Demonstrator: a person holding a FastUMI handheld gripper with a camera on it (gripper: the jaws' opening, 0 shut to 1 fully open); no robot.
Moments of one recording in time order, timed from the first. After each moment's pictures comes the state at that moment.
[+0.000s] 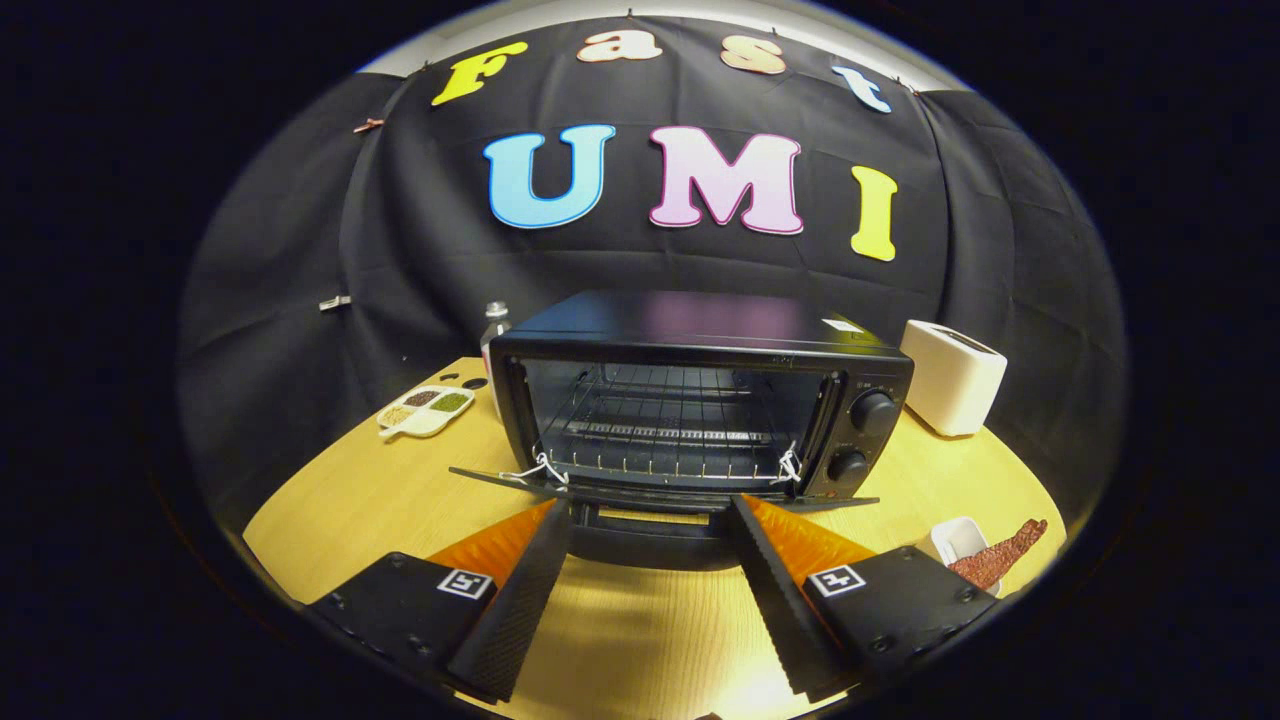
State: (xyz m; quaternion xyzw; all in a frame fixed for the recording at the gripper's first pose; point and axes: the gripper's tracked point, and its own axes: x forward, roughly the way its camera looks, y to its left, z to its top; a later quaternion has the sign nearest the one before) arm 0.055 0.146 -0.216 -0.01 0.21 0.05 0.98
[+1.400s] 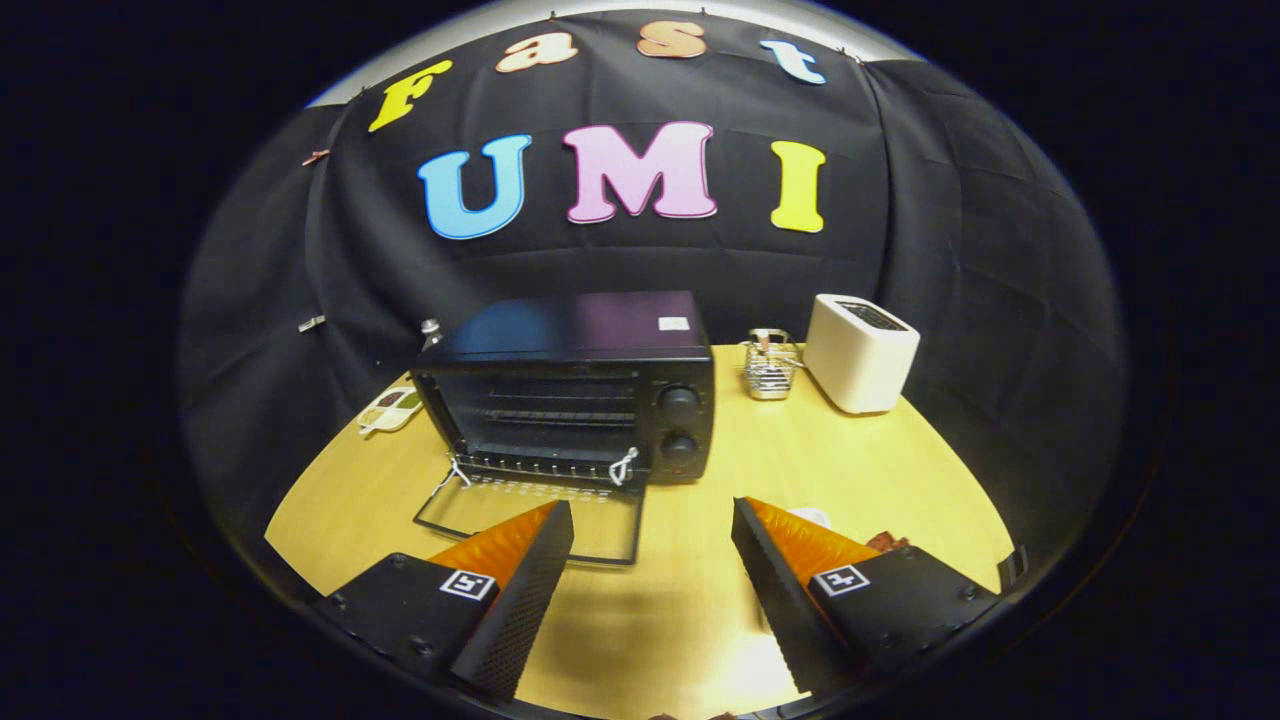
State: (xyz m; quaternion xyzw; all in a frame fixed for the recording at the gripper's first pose) arm 0.003 -0.029 -0.149 0.04 0.26 0.00 0.96
